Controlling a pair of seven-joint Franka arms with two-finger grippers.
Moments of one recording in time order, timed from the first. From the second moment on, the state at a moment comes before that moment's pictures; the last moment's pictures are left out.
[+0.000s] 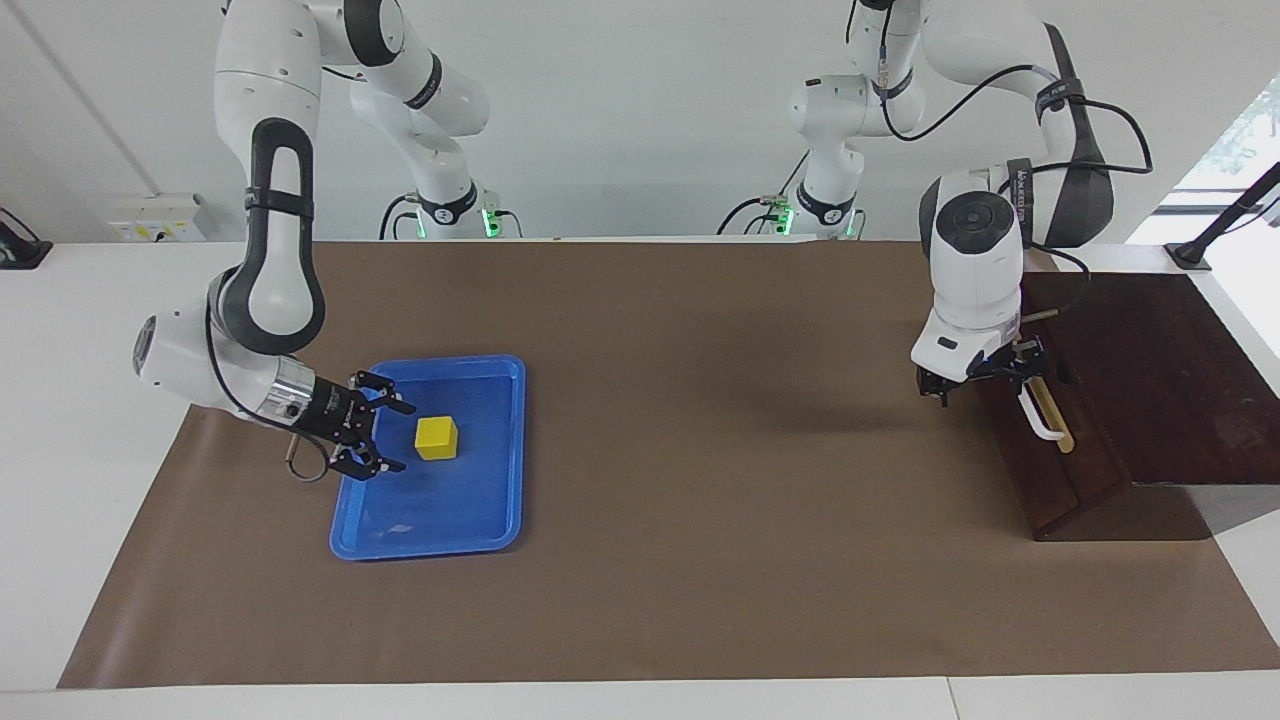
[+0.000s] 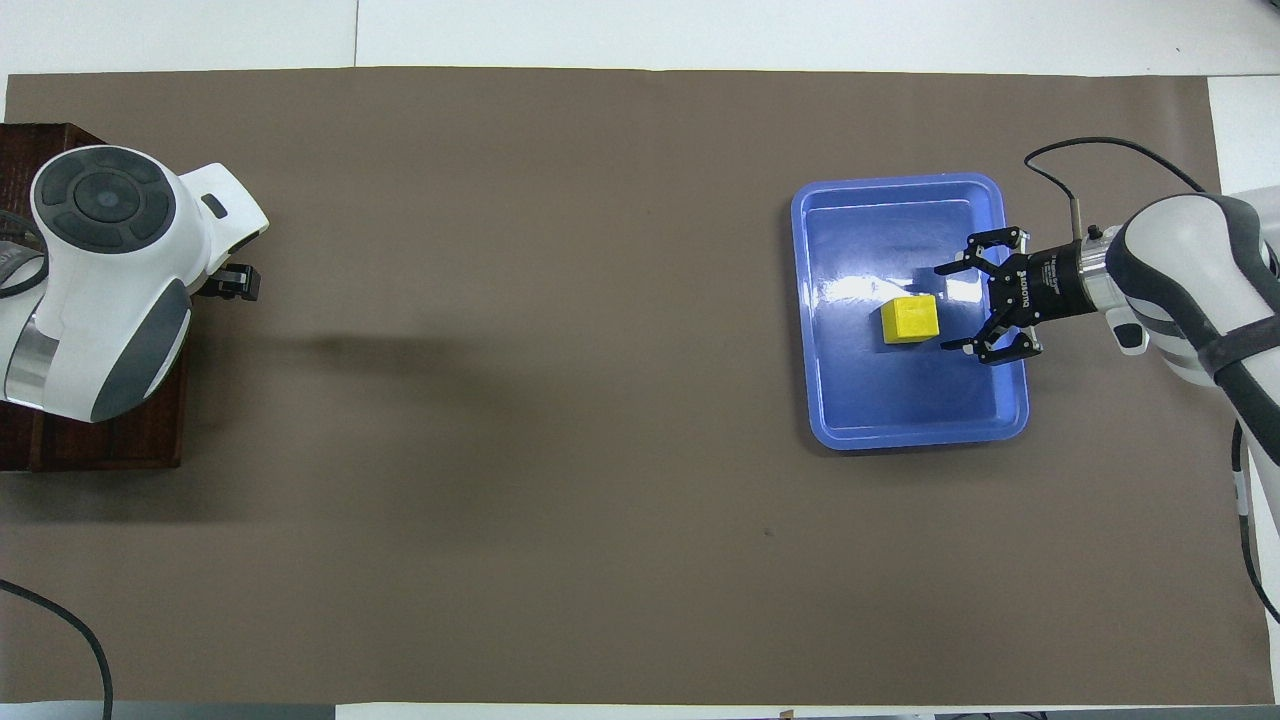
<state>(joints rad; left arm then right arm) -0.06 0.17 -0.09 -1.88 0.58 2.03 -0.24 -0.16 0.42 -0.01 -1.86 0.72 1.98 1.05</state>
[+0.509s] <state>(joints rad) 0.00 0.17 -0.09 -1.94 0.60 2.11 -0.24 -0.14 0.41 0.00 -1.93 0.77 2.06 1.01</state>
